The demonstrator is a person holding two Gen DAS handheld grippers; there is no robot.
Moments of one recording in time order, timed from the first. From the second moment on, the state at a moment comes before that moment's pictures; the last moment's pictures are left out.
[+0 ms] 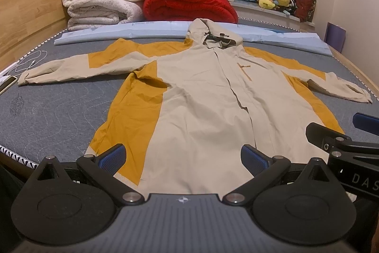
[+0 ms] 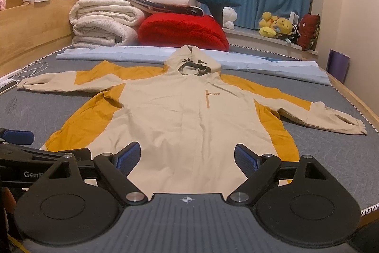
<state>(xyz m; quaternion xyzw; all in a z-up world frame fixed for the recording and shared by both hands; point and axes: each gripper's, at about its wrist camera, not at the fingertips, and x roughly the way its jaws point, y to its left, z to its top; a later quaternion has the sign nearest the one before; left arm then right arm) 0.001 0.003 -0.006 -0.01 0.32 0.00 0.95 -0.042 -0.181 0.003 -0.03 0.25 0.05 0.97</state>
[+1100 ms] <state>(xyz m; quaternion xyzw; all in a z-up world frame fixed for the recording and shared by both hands) 0.099 0.002 0.095 0.03 0.18 -0.05 0.98 -0.028 -0.215 0.037 -0.03 0.17 -0.02 0.98</state>
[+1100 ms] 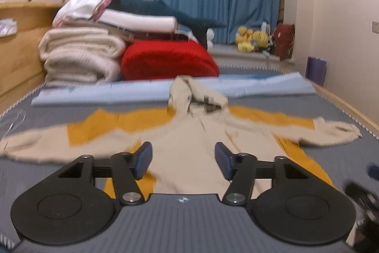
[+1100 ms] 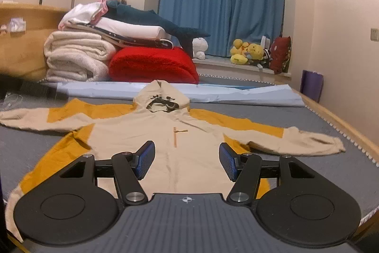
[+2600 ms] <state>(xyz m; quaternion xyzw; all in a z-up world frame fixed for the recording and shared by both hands) 0.322 0.440 0.010 -0.24 0.20 0.35 0.88 0.286 -0.163 0.039 -0.03 0.24 0.12 0.96</state>
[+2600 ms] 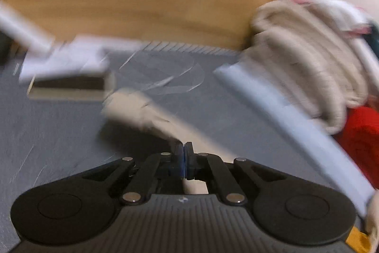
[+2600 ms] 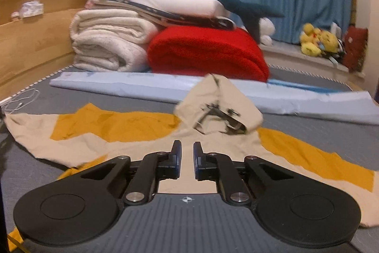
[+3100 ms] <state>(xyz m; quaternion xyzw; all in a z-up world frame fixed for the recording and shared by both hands) 0.303 -0.053 0.078 0.01 0.27 -0.20 0.94 0.299 -0.250 0.038 0.04 0.30 0.03 0.95</state>
